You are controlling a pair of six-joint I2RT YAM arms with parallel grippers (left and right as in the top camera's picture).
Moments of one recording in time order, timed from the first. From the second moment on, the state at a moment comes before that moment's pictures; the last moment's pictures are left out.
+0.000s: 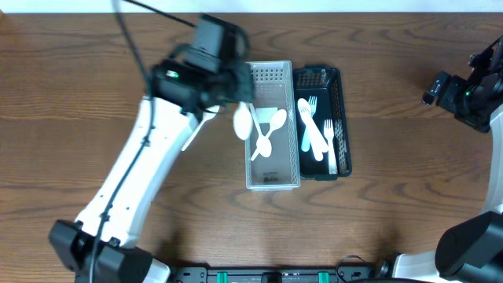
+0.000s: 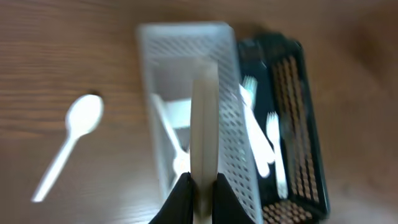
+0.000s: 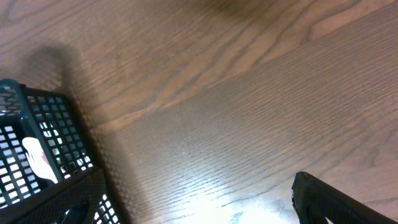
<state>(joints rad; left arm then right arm) -0.48 1.67 1.70 -1.00 0.09 -0.42 -0.36 1.63 1.53 -1.06 -0.11 0.18</state>
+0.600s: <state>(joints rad) -0.47 1.83 1.64 -1.08 -0.09 -0.23 -0.36 1.63 1.53 -1.05 -0.11 0.18</state>
